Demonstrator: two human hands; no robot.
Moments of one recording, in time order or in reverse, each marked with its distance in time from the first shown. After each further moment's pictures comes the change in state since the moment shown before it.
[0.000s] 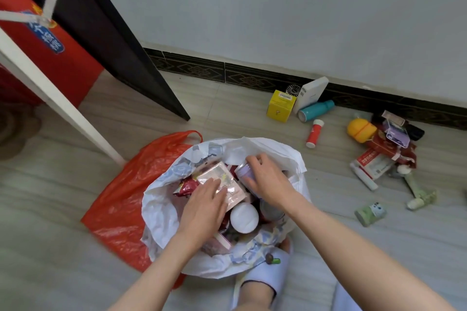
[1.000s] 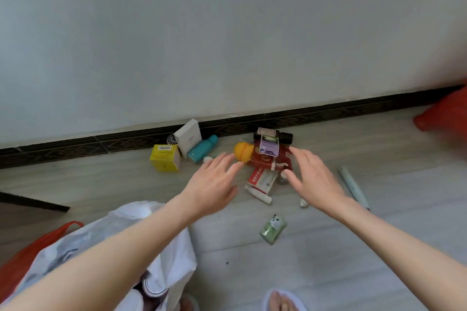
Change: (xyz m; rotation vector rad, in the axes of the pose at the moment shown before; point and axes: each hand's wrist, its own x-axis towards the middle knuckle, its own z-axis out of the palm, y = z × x) left_hand 0.194 0.258 -0.049 0.164 0.013 0.680; right_hand -0.167 0.260 -0.152 0.026 0.446 0.435
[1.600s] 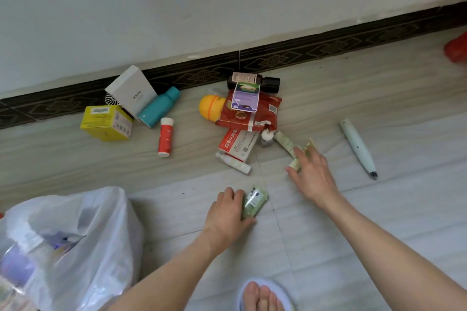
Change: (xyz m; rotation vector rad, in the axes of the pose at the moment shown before) left_hand 0.029 0.089 0.210 -0.315 -0.510 -0.388; right_hand 0.010 0.144 0.148 0.054 -0.249 0.401
